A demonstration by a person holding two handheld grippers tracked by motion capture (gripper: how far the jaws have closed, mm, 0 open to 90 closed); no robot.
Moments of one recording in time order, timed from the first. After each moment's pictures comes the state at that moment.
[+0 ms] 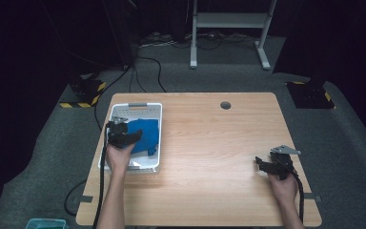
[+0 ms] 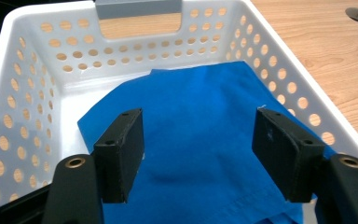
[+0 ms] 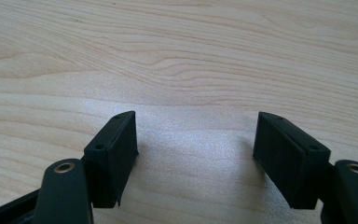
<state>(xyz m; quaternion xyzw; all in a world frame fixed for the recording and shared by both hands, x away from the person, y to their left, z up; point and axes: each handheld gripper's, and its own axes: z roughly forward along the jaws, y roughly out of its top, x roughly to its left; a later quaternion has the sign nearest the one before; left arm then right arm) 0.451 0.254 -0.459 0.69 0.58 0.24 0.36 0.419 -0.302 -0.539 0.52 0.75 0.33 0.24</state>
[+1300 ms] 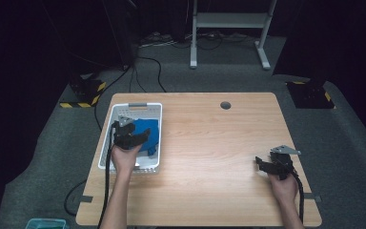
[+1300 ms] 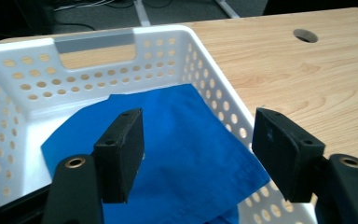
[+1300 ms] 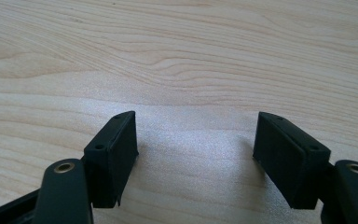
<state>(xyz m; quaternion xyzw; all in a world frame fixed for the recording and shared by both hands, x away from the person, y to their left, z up) 0.435 0.228 -0.441 0.69 0.55 0.25 0.40 0.419 -0.302 -0.539 0.52 0.75 0.33 0.24</state>
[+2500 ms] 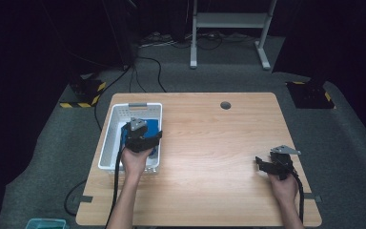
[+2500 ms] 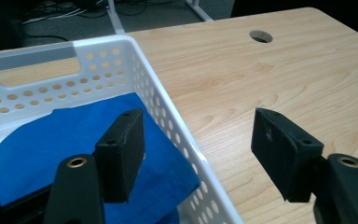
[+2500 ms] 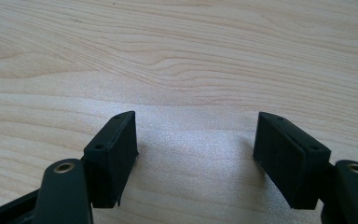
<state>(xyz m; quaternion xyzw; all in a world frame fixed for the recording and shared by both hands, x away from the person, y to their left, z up) 0.424 0.190 -0.435 0.72 0.51 0.24 0.42 0.419 -0.302 -0.539 0.52 0.75 0.33 0.24</state>
